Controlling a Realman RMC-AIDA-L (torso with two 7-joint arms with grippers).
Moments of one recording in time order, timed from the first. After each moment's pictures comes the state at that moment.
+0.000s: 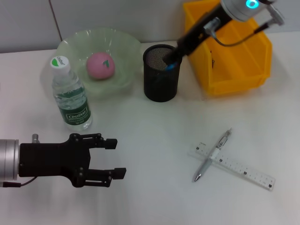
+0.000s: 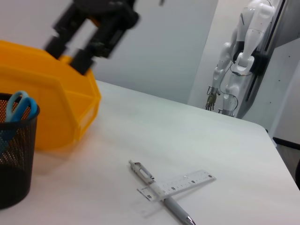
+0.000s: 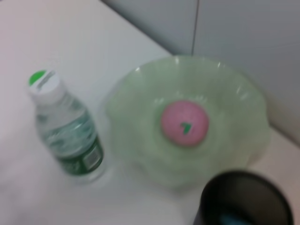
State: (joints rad) left arm -0.57 -2.07 0.73 0.59 2.12 1.70 -1.27; right arm 1.00 2.08 -1.00 -1.16 -2.65 -1.55 2.41
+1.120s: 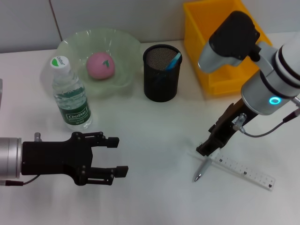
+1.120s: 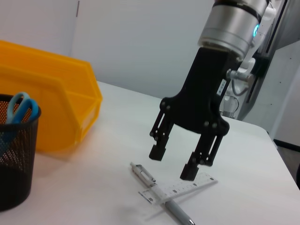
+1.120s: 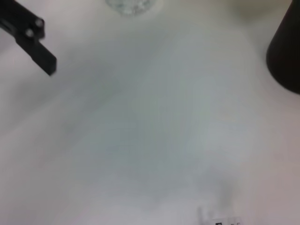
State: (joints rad) left arm -0.58 -2.07 0.73 0.58 2.12 1.69 -1.28; right arm 0.63 2.08 -1.44 -1.38 -2.58 -1.64 2.58
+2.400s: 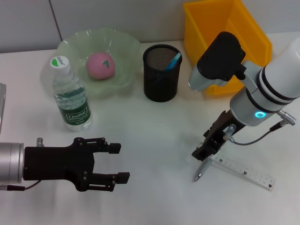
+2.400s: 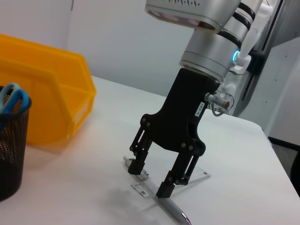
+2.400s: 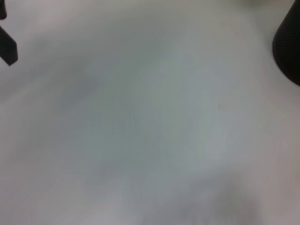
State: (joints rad) left arm -0.57 -2.07 0.75 0.57 2.12 1.68 -1.27; right arm 0.61 2.08 -1.55 -1.27 -2.58 -1.46 2.56
